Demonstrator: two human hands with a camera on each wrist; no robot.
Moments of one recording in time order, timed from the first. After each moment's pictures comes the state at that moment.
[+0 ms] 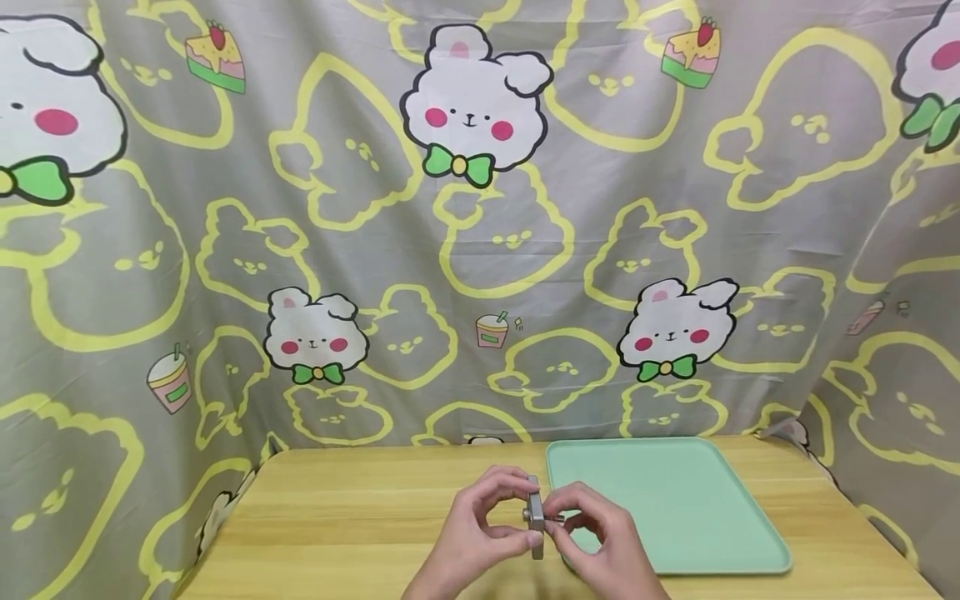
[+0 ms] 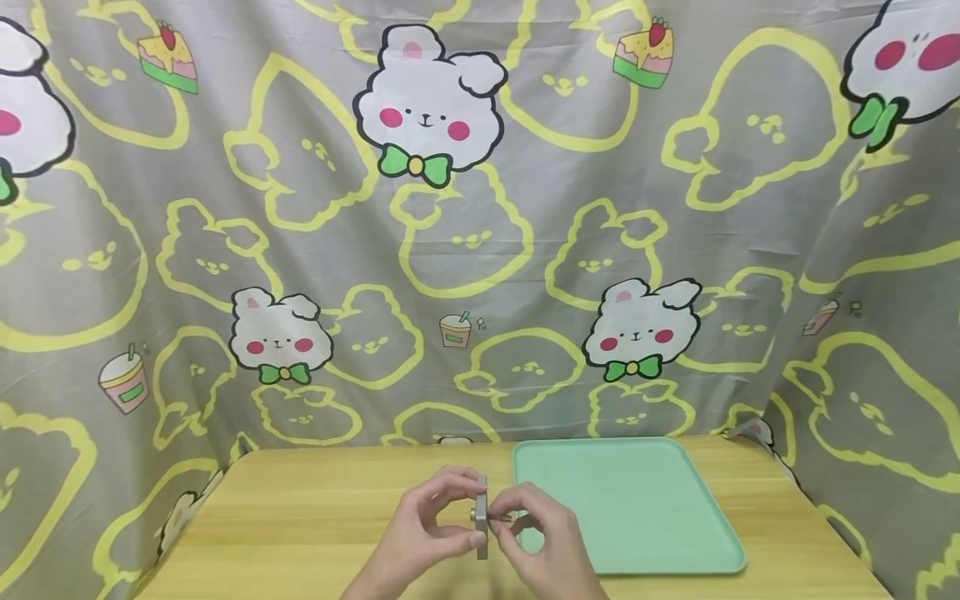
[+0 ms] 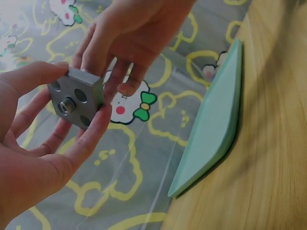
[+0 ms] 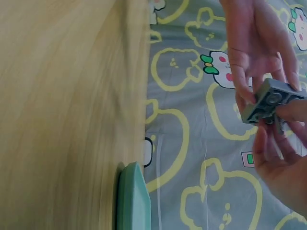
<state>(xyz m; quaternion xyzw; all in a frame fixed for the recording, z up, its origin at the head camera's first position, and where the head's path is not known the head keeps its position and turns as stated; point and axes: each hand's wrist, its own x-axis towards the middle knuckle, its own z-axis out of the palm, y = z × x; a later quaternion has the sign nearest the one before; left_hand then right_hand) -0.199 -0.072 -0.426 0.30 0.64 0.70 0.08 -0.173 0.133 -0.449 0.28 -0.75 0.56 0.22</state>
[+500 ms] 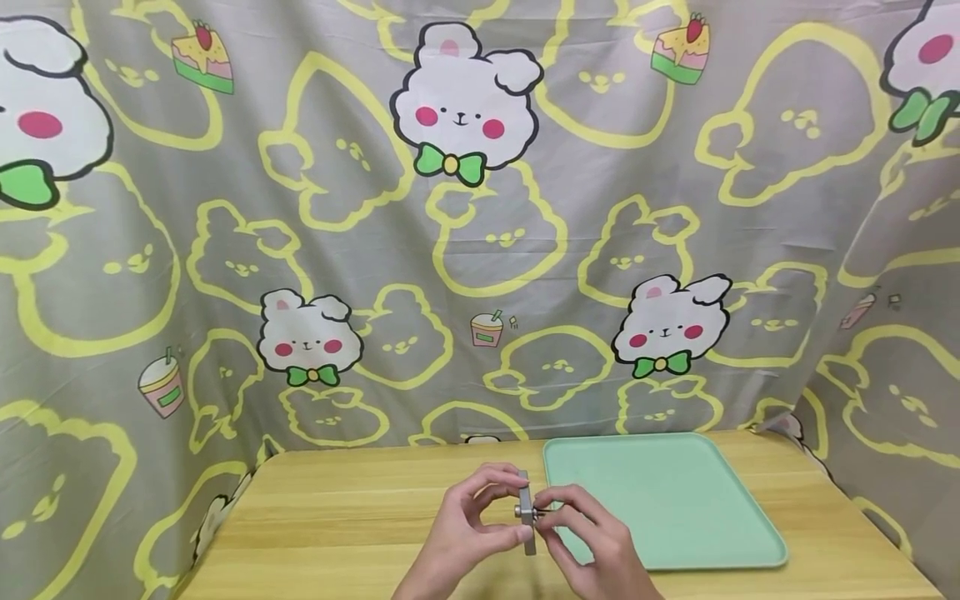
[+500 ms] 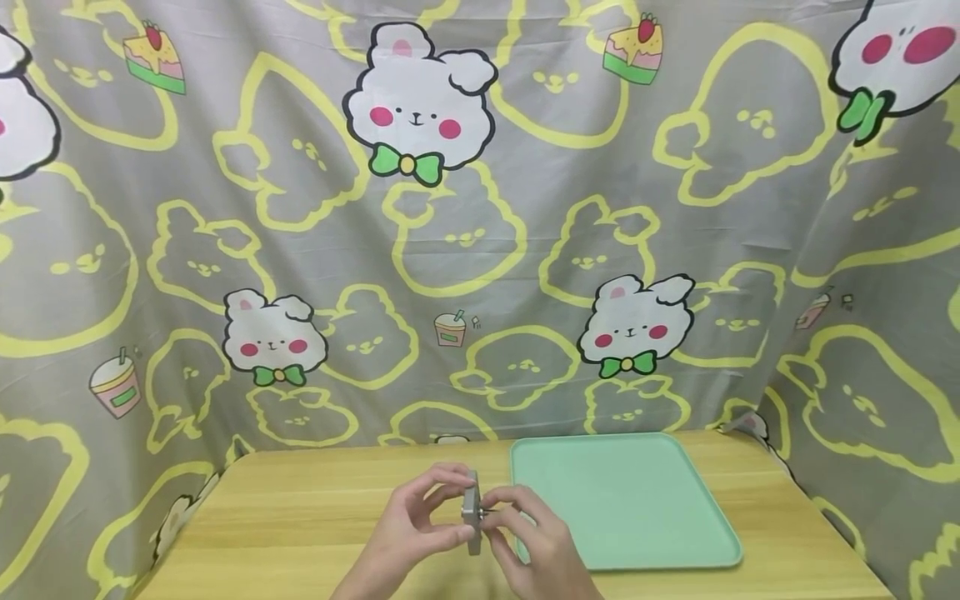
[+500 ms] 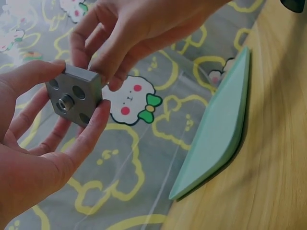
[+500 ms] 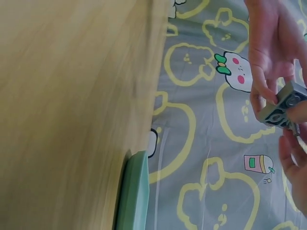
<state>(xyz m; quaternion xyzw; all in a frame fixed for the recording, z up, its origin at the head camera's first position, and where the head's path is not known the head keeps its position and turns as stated) -0.199 -0.076 -0.422 0.29 0.62 0.72 0.09 -0.180 0.127 -0.453 0.42 -0.68 0.42 0.43</state>
